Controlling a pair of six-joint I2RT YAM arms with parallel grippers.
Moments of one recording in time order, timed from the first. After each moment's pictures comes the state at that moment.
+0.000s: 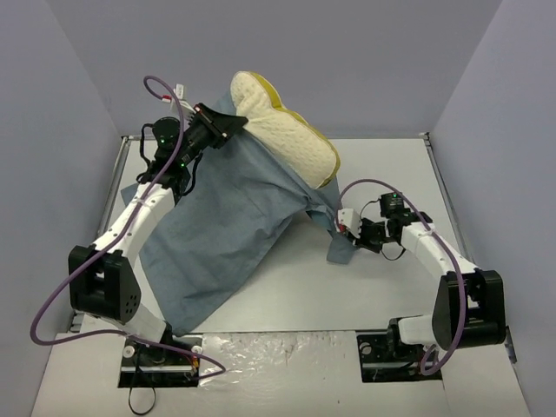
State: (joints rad) left arm -0.24 1.53 1.34 0.30 0.43 -1.04; right arm 0.07 1.34 0.77 -0.61 -0.51 -1.18
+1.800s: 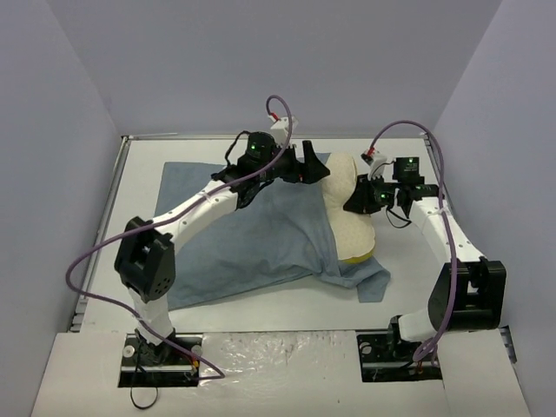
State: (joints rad) left arm -0.65 1.85 1.56 0.07 0.40 -0.60; right arm 0.05 1.44 1.07 -0.48 -0.65 -0.08
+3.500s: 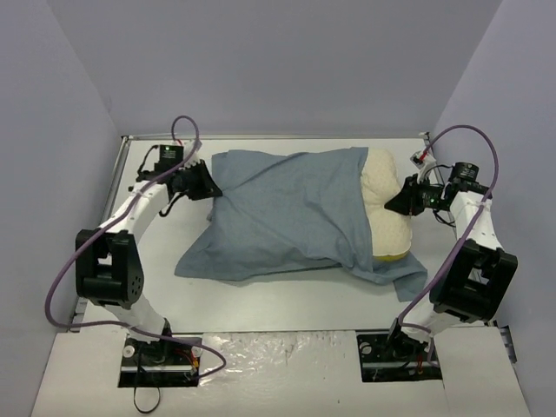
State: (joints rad) left arm -0.15 1.69 1.28 -0.42 0.43 -0.41; right arm -0.39 1.55 1.16 -0.70 -0.96 -0.59
